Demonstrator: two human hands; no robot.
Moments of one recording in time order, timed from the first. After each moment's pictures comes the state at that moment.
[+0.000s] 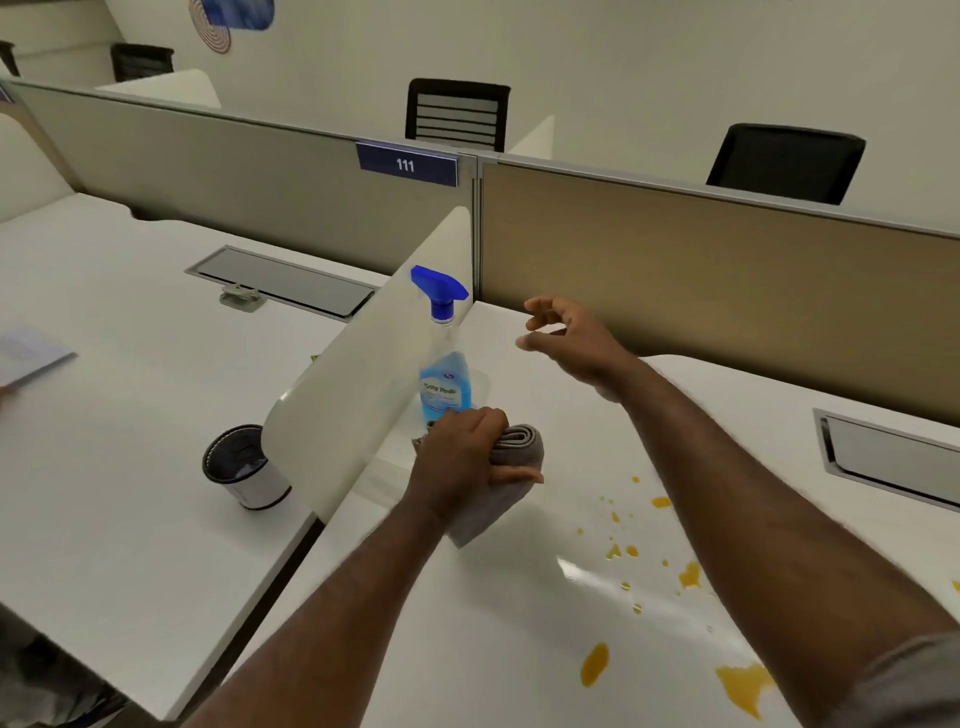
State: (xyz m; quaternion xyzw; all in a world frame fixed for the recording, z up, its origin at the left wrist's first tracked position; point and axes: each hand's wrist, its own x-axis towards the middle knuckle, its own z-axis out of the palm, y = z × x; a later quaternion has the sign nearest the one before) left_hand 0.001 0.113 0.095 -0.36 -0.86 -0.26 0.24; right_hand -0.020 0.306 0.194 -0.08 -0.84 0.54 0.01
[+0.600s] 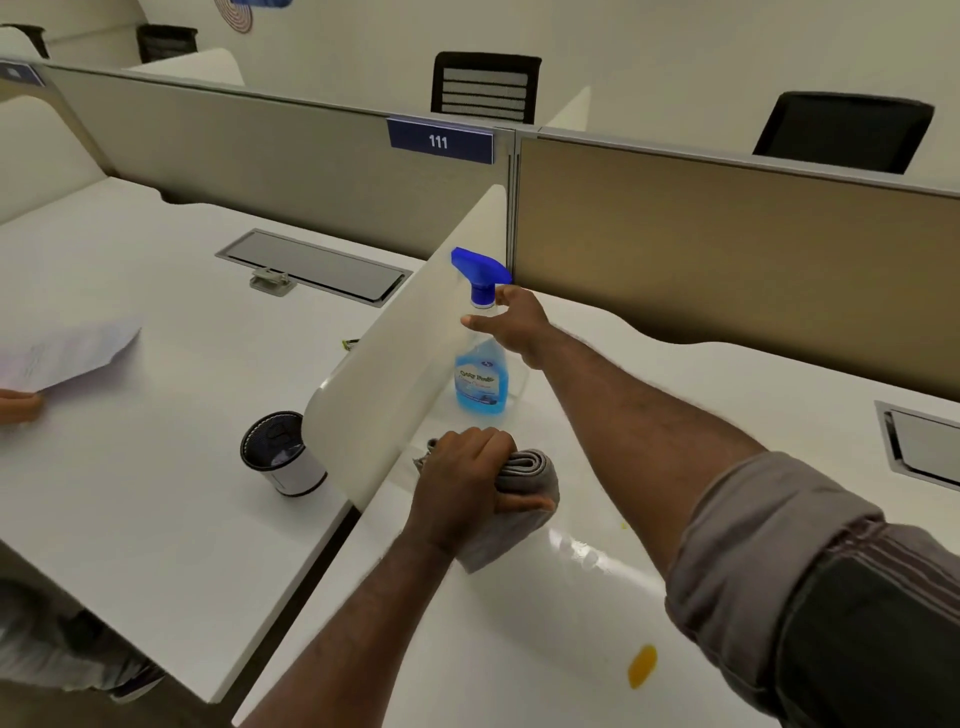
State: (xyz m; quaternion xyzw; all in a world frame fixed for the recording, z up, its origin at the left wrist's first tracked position) left_hand 0.015 0.067 0.079 -0.36 -0.85 -0.23 0.30; right_hand -0.137 0.220 0.128 -0.13 -0.81 0.57 -0.01
